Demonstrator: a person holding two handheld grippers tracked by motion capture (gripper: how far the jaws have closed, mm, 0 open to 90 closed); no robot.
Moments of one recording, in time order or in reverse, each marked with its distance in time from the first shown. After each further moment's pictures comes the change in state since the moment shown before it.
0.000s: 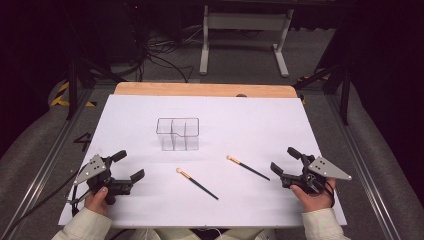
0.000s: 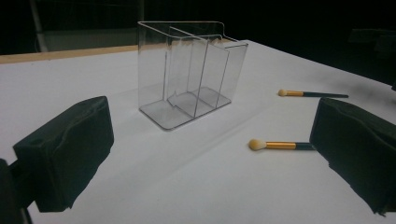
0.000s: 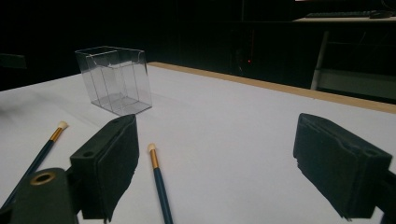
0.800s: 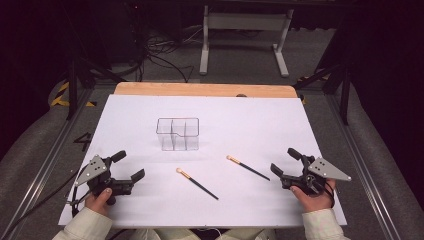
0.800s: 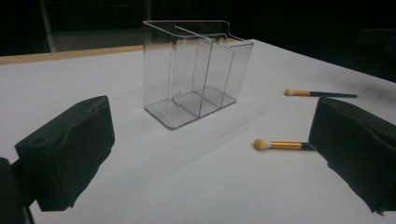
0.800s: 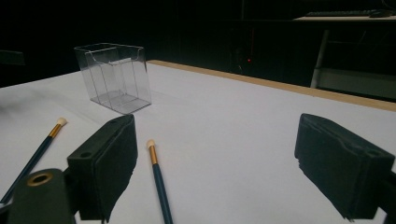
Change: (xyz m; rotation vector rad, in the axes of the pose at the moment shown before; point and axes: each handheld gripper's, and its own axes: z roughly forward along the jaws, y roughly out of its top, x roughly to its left) left arm -0.002 -0.001 0.000 -0.006 0.032 0.006; right arm -0.001 -0.004 -0.001 0.005 -0.001 -0.006
